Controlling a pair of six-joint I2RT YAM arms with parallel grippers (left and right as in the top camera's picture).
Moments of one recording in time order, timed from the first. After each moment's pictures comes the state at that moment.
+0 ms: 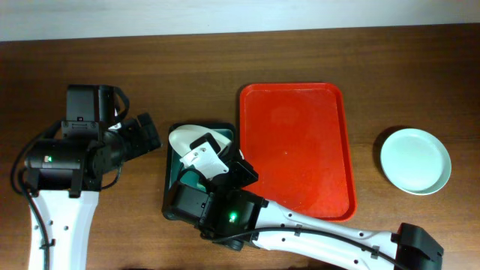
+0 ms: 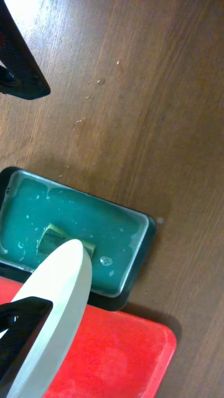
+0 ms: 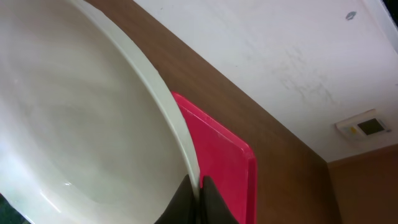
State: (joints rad) left arm -0.07 1.26 1.49 -1.28 -0.06 -0.42; right arm 1.20 1.66 1.37 -0.80 1.10 0.31
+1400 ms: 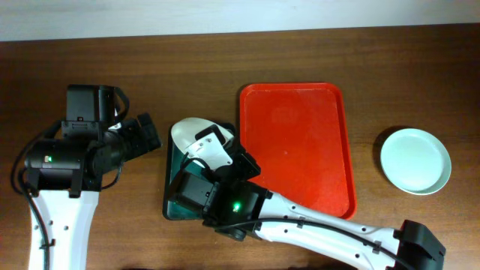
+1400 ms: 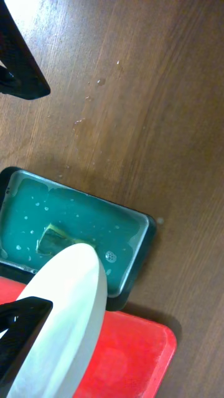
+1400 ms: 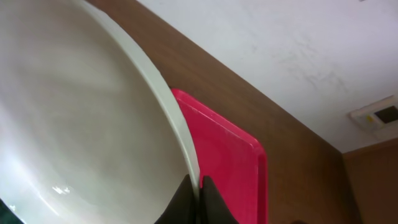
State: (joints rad) left arm -0.07 1.26 1.49 -1.28 -0.06 -0.42; right arm 1.15 1.65 1.37 -0.77 1.05 0.31
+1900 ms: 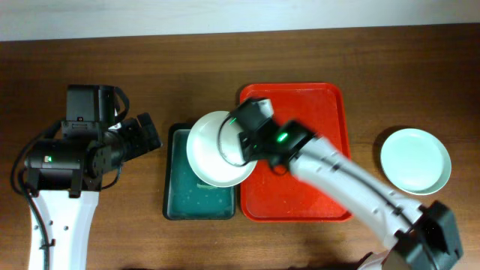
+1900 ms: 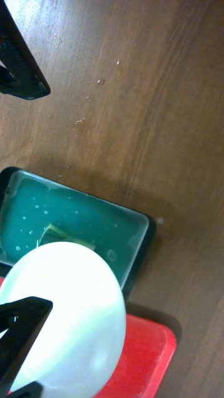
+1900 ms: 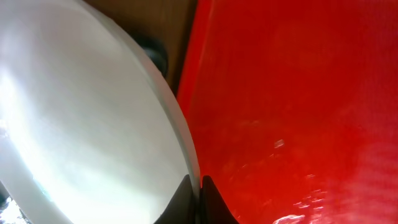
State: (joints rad) left arm -0.07 1.26 1.49 -1.28 -0.06 -0.42; right arm 0.68 1.65 1.37 -0.86 0.13 0.49
